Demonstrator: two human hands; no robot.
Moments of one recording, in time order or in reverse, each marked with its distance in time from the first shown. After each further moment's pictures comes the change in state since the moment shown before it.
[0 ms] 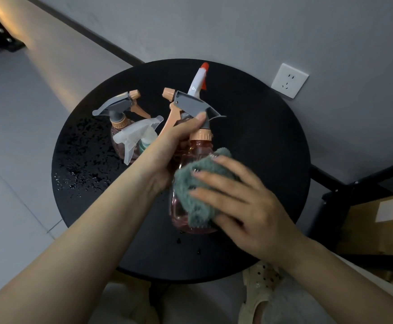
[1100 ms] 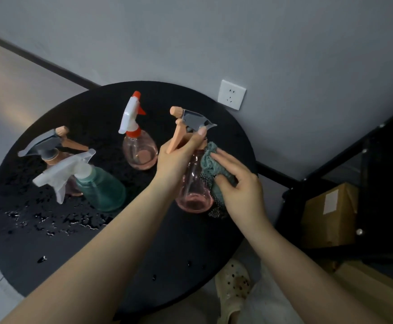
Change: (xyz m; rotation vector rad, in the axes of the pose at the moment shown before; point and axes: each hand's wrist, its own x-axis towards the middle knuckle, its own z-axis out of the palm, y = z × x) left_hand 0.060 -0.037 0.100 0.198 0.110 0.220; right_hand -0.021 0.064 -0.036 0.344 0.458 0.846
